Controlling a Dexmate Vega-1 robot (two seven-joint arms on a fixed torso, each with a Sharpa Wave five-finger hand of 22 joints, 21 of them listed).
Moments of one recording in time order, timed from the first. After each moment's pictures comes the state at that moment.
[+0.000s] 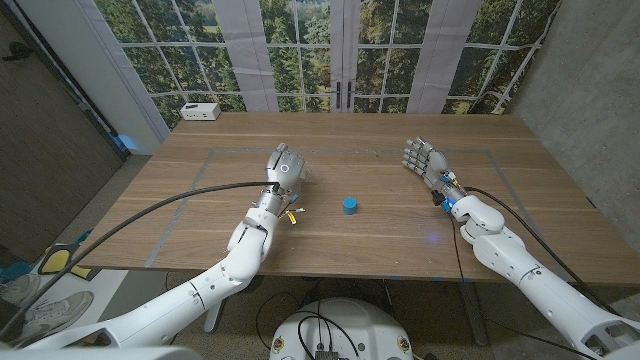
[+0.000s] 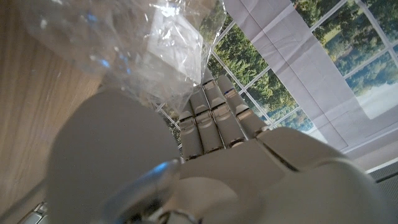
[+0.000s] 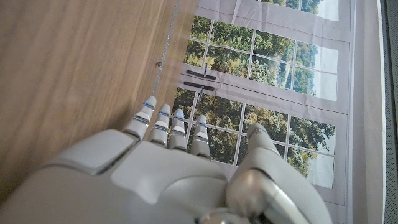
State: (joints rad) left arm 0.92 0.63 0.78 -1.70 1.32 0.61 0.38; left_hand 0.94 -0.06 0.36 -0.16 0.17 0.90 0.04 0.38 0.26 0.92 -0.04 0.47 0.43 0.82 -0.10 0.24 0.20 0.37 -0.03 0.58 0.20; right arm -0.94 -0.55 -0.36 -1.34 0.72 0.31 0.15; right_hand 0.20 0.11 0.33 -0.05 0.18 0.22 -0.01 0.20 0.19 0.20 0.14 0.21 0.21 0.16 0.14 0.23 0.22 0.16 0.17 0.22 0.18
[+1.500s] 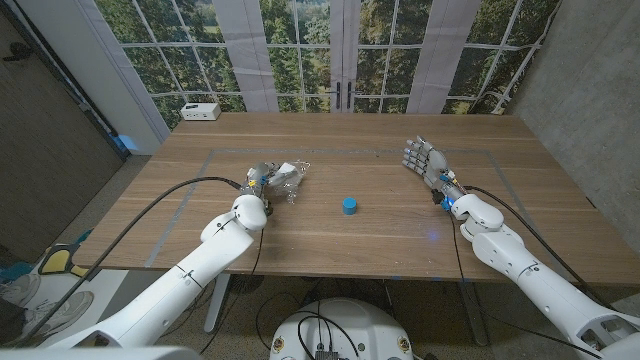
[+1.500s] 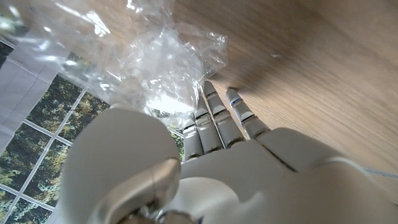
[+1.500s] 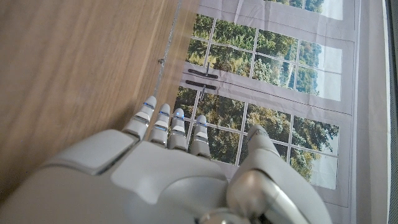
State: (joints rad) left arm 0.98 0.58 0.50 -1.84 0.04 0.63 0.39; left_hand 0.82 0.08 0.27 -0.06 0.18 0.48 0.02 0.18 0.20 0.69 -0.04 0.21 0.39 0.54 -0.04 0.18 0.18 0.18 0.16 0.52 0.19; right arm -0.92 -0.55 -0.36 -1.31 0.72 0.31 0.15; right_hand 0.19 0.11 0.32 -0.04 0.18 0.22 -0.01 0.20 0.19 0.20 0.14 0.21 0.21 0.16 0.14 0.23 0.22 0.16 0.17 0.22 0.18
